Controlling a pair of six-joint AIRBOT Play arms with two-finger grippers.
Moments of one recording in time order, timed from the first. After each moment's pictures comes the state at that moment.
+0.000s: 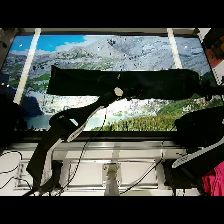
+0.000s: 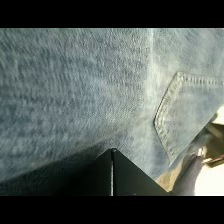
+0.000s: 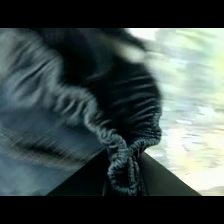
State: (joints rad) left arm -0.76 -2.14 1.76 0.41 -0.31 -1.72; right arm -0.75 -2.06 1.85 -0.81 1.35 1.46
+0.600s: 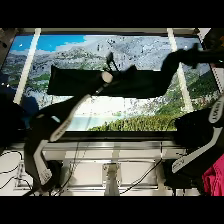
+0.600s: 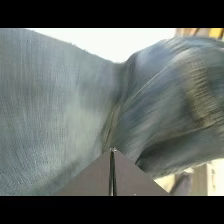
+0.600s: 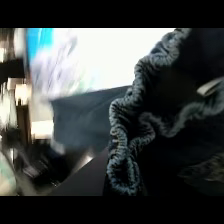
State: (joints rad) left arm -0.59 -1.92 1.77 0.68 -0.39 -1.72; right arm -0.35 -1.94 2.05 -0.57 1.44 1.47
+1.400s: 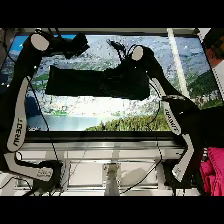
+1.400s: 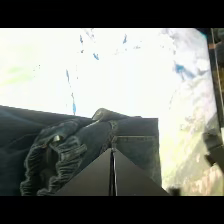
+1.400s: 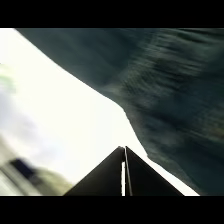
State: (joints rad) left arm -0.18 -1.60 1.77 0.96 -0.86 -1.70; right arm 0.38 -1.94 2.05 -1.16 1.33 1.52
